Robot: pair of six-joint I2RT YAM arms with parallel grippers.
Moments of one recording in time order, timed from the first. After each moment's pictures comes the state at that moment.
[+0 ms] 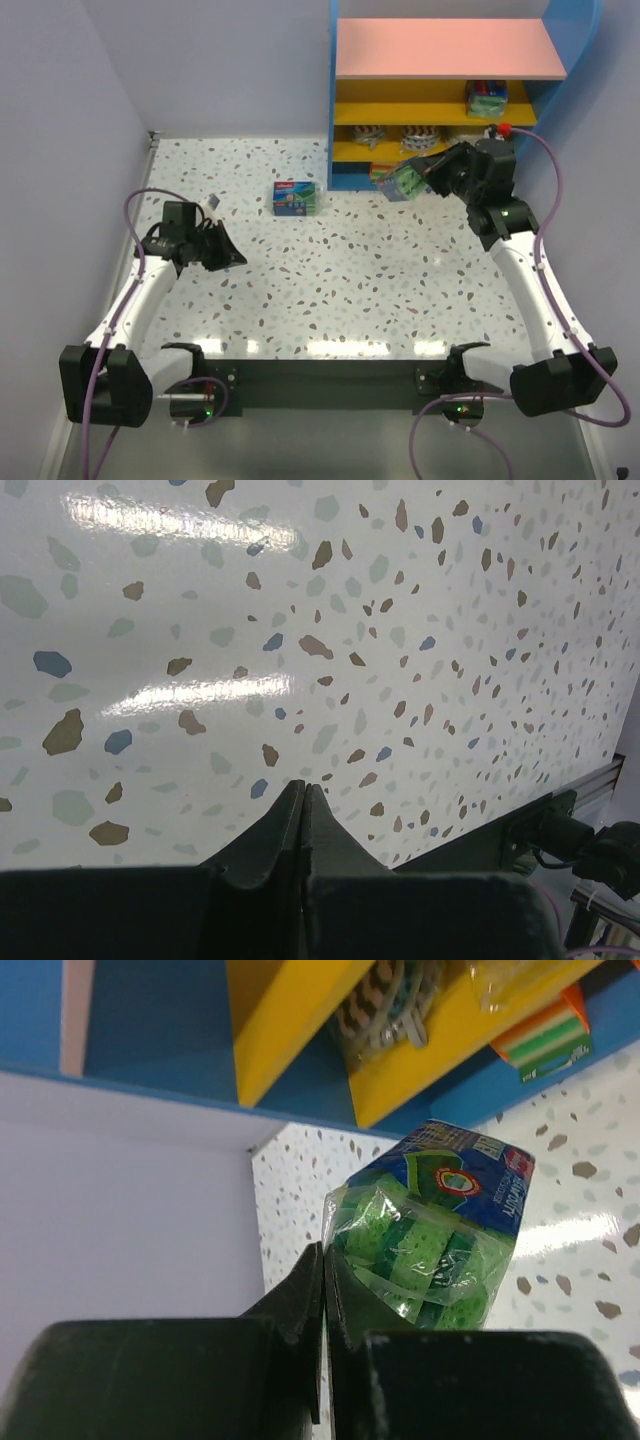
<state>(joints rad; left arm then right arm) -0.06 1.11 0.81 -0.64 0.44 -0.44 0.20 1.18 1.25 -0.41 -0.09 1.00</state>
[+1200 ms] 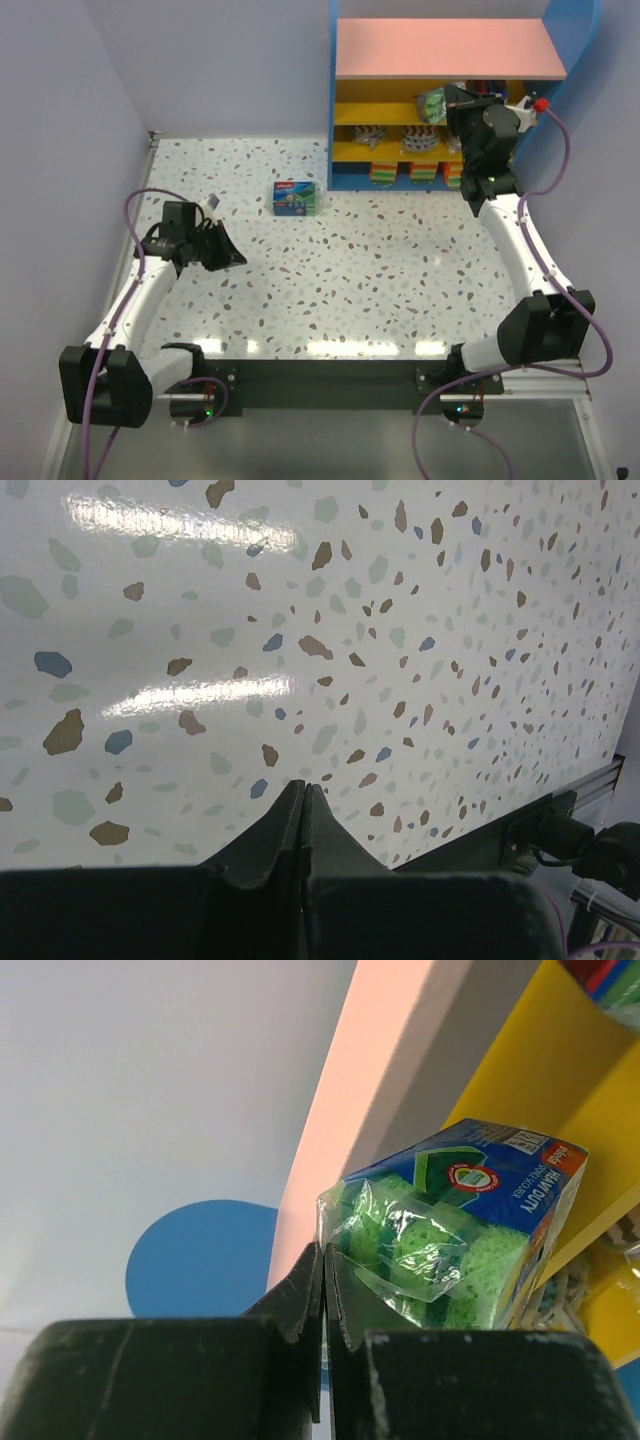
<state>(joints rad) -0.06 1.11 0.81 -0.64 0.44 -0.44 0.11 1.44 1.39 0.14 0.22 1.26</state>
